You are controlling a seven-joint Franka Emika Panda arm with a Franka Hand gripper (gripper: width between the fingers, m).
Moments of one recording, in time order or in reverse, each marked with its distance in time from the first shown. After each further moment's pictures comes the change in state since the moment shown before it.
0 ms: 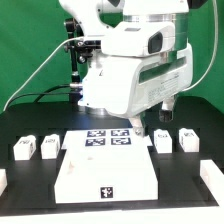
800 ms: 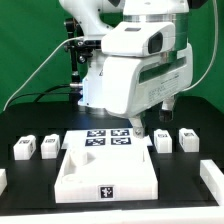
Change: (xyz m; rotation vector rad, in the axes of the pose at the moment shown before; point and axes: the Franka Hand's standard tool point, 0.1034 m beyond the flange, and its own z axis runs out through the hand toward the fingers) arm 0.000 0.000 0.000 0.000 0.000 0.000
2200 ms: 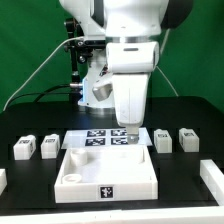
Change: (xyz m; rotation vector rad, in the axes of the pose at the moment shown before) arm -0.090 -0.067 0.056 -0.062 0.033 -0.642
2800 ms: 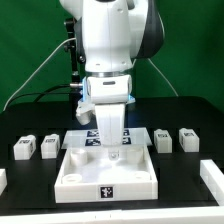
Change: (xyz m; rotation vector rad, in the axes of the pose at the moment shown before) arm -0.033 -0.030 0.040 0.042 0.014 0.021
